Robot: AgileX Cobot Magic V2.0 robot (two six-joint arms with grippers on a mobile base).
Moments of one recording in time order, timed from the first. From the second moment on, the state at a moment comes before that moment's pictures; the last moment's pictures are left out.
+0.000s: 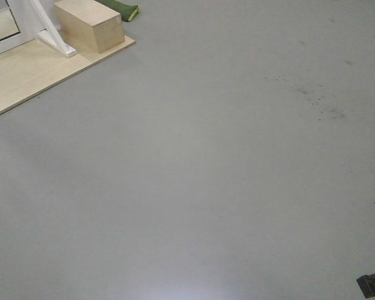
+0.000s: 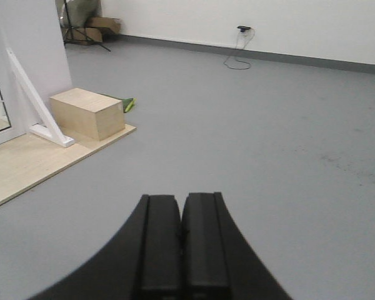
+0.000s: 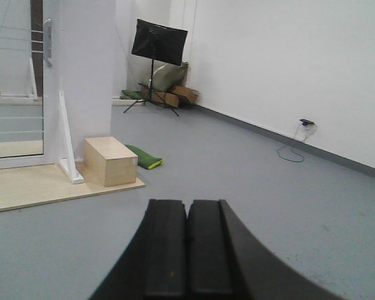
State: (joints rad) left arm -0.13 -0.01 0.03 0.02 0.21 -0.03; right arm 0.21 -0.01 0.03 0.06 0.02 -0.17
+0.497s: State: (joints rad) left arm -0.13 -0.01 0.03 0.02 0.21 -0.03; right arm 0.21 -0.01 0.03 0.06 0.02 -0.17
